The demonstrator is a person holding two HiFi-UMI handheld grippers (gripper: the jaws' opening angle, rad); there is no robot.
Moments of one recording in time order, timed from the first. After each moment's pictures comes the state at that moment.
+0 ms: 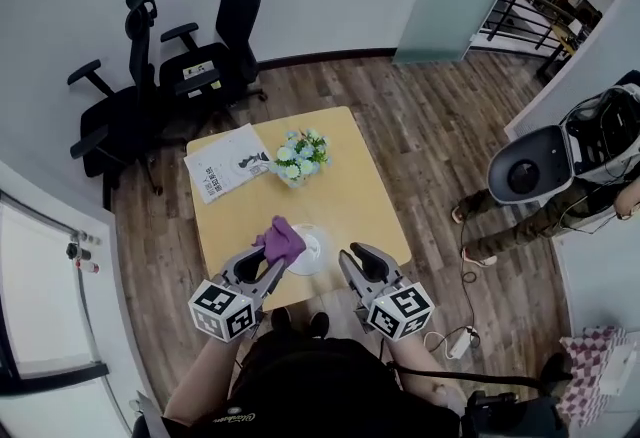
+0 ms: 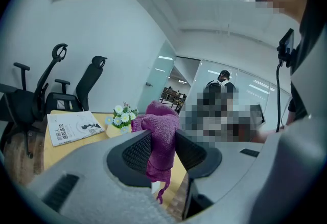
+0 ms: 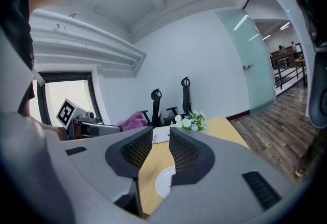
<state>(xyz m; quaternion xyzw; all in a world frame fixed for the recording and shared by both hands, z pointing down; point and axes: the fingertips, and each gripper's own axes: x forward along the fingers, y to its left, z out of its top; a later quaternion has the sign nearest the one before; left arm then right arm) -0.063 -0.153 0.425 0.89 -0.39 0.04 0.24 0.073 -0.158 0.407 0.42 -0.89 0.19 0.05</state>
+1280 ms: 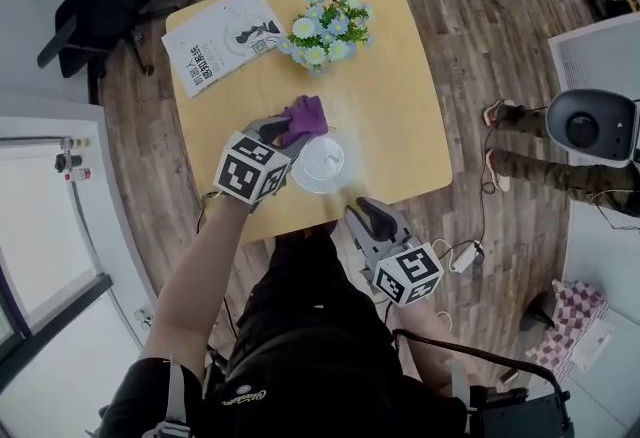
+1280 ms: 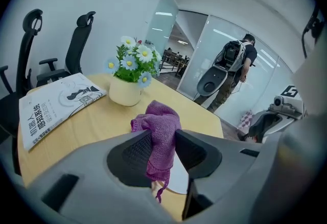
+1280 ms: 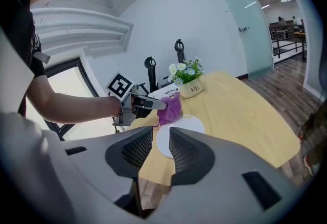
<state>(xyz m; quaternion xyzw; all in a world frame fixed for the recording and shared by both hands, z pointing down) -0.040 -0.263 0.617 0.87 -0.32 0.26 0.29 0.053 -0.133 0.562 0.39 -0.85 0.31 0.16</state>
